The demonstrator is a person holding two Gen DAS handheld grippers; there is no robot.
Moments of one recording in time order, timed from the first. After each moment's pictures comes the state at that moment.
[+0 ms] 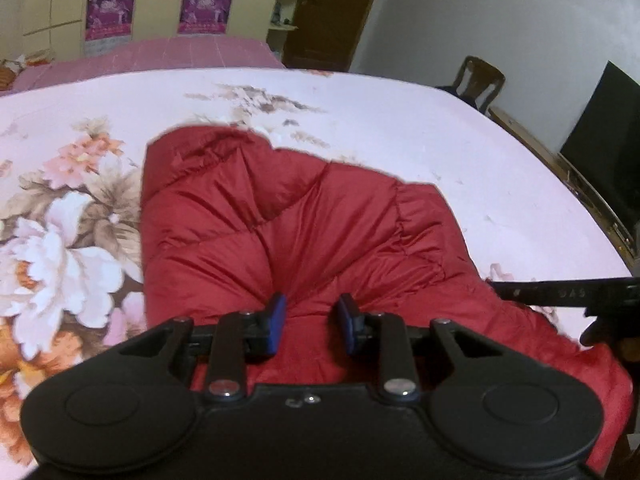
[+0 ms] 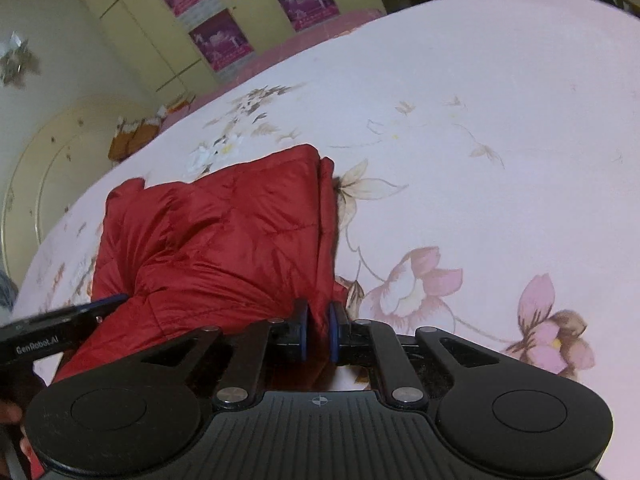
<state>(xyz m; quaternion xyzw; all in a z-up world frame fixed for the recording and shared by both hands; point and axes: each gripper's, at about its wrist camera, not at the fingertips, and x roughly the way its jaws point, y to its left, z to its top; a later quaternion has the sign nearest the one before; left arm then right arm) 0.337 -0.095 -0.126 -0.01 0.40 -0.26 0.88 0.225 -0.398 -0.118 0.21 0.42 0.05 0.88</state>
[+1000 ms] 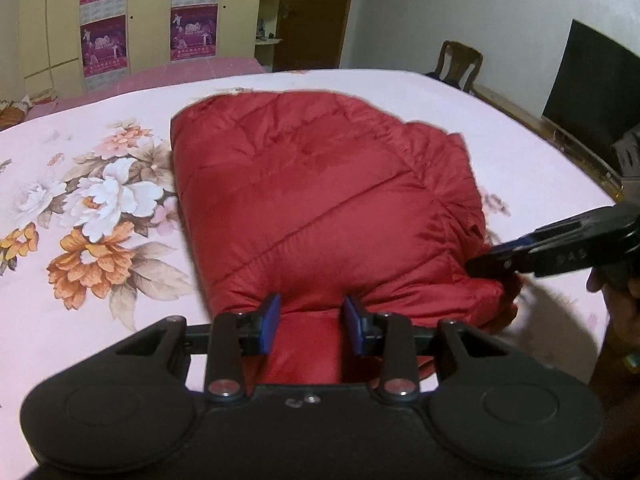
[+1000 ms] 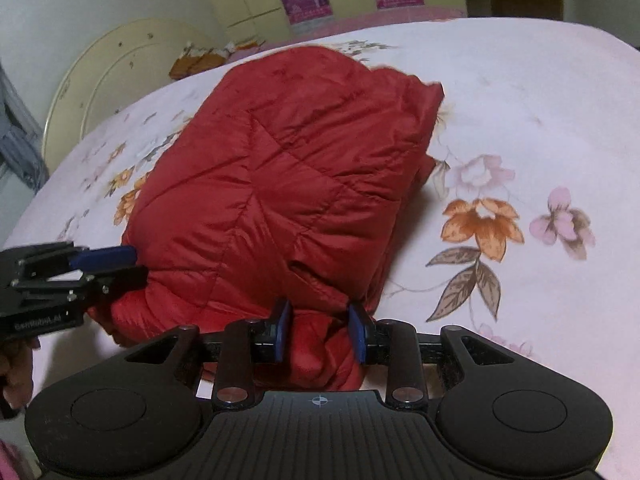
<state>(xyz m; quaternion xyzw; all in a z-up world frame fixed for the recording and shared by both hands) 0.202 -0.058 -0.117 0.05 0.37 -0.26 0.89 0.122 -0.336 -0.105 0.10 0.44 0.15 0.88</state>
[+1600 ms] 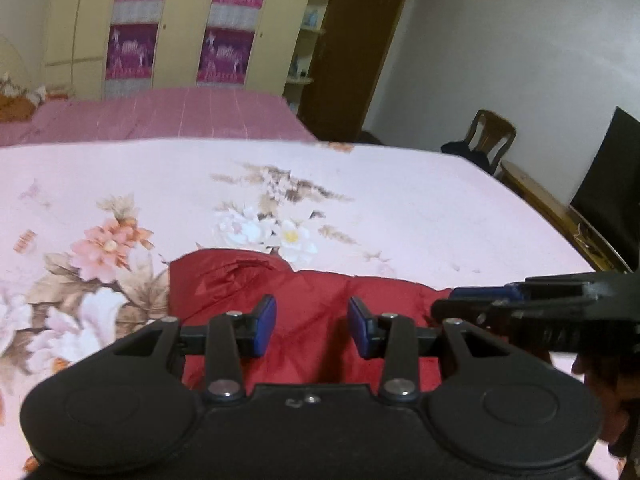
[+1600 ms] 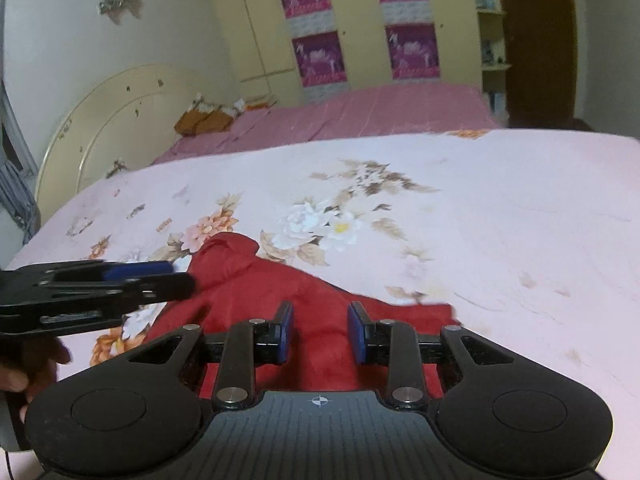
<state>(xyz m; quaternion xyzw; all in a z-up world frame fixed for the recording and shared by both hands) 0.386 -0.090 -0.094 -0.04 0.34 -0.24 0.91 0.302 -0.296 -0.059 0.07 0.37 0.16 0.91</state>
